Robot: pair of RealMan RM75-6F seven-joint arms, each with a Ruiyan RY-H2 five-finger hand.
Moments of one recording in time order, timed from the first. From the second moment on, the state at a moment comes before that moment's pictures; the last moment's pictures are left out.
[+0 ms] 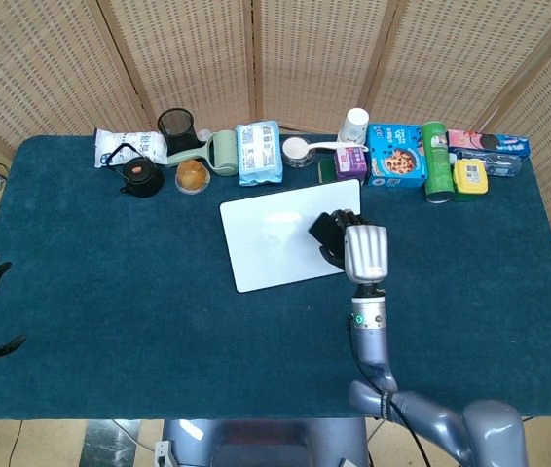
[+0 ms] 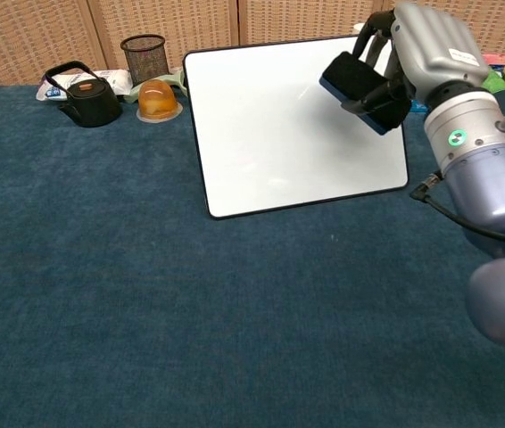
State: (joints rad) left arm -0.10 -0.96 -0.03 -1.76 1.49 1.45 0.03; right arm 0.75 -2.06 0.42 -0.91 -1.27 1.45 -0.24
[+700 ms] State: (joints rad) left arm -0.11 -0.95 -0.03 -1.76 1.48 1.43 0.01; right arm 0.88 -2.23 0.50 -0.61 -1.24 1.43 -0.17
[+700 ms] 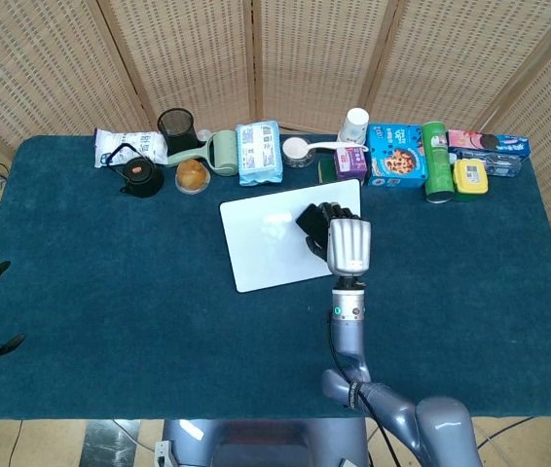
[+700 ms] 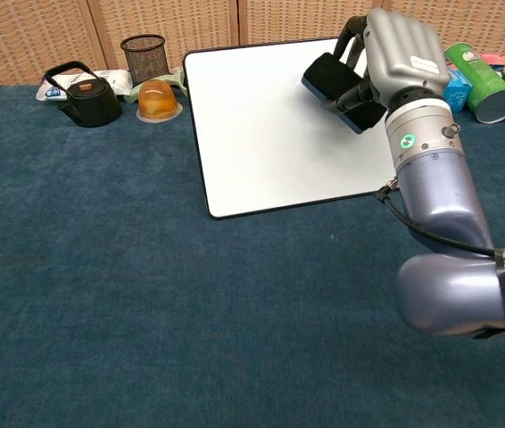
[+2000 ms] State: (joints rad) left arm -0.11 -0.95 -0.03 -1.75 1.49 1.44 -0.01; right arm 0.83 -2.20 0.44 -0.68 -1.27 1.46 -0.13
